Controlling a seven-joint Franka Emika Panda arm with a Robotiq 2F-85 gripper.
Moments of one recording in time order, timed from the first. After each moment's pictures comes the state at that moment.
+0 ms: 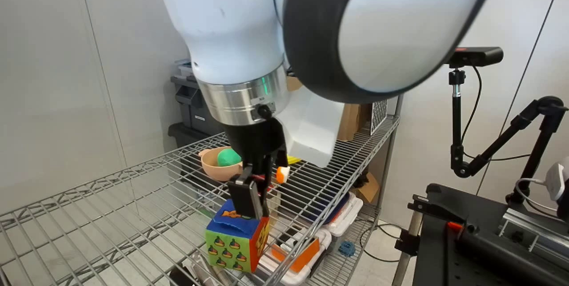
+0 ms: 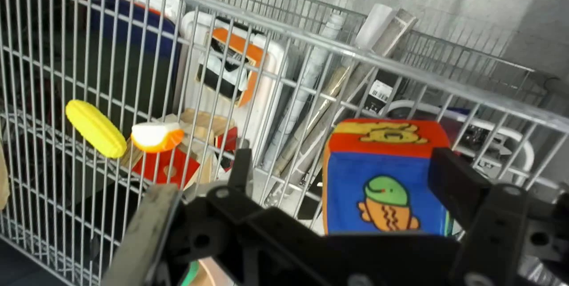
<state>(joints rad) 0.33 0.42 -0.07 -2.13 -0.62 2.47 0.45</state>
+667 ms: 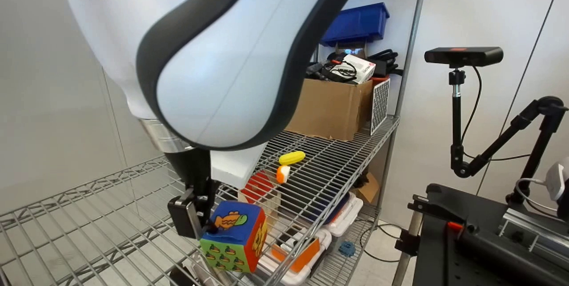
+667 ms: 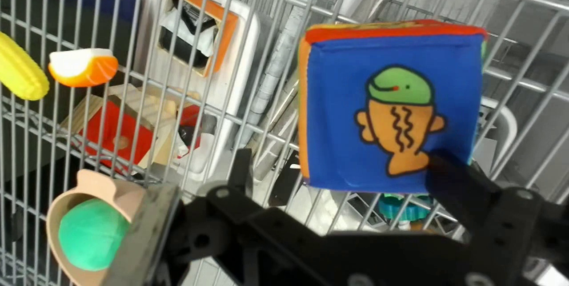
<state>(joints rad) 0.31 0.70 -0.04 -1.79 -0.49 2.41 0.31</state>
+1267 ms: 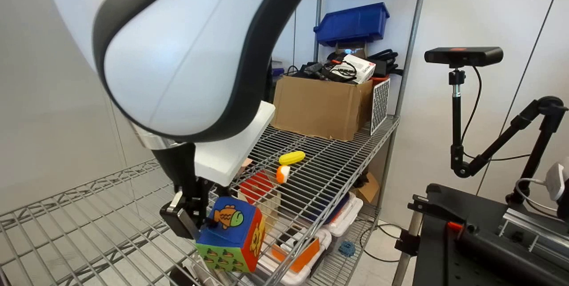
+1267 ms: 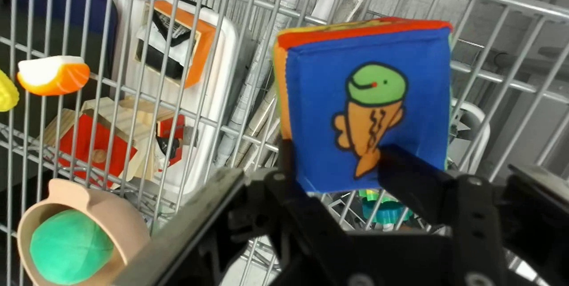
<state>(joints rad) 0.31 0.72 -0.02 -1.74 -0.40 2.35 0.27</state>
